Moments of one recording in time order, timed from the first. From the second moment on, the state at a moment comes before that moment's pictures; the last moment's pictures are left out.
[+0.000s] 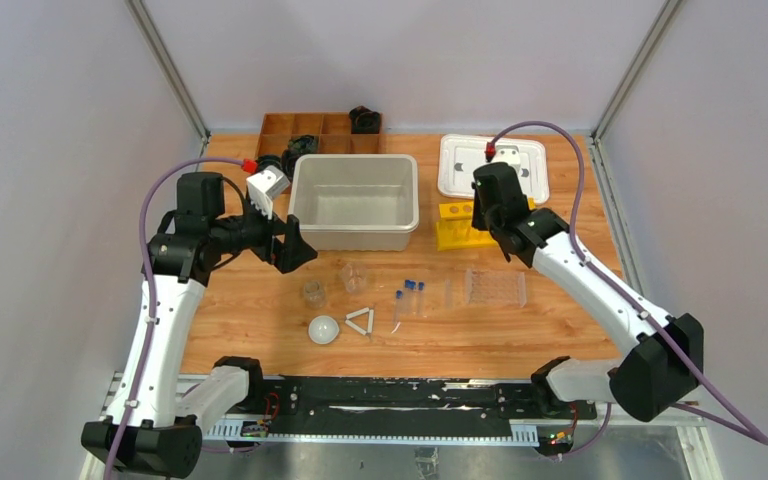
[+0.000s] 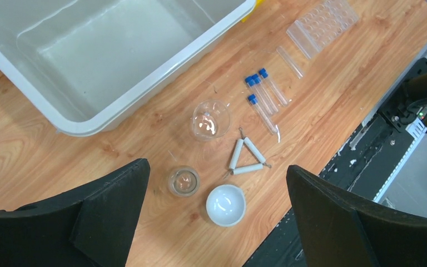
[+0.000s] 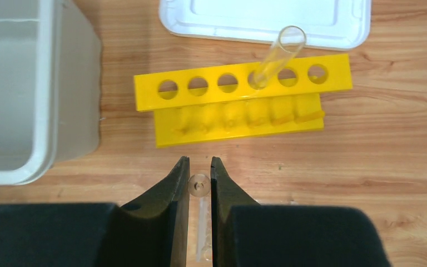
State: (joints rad) left arm -0.08 0.97 1.17 -0.90 0.72 0.24; right arm 0.55 1.27 1.15 -0.52 0.42 0.33
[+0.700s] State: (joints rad) left arm -0.08 0.97 1.17 -0.90 0.64 0.21; right arm 0.49 1.41 1.00 -0.18 0.46 0.29
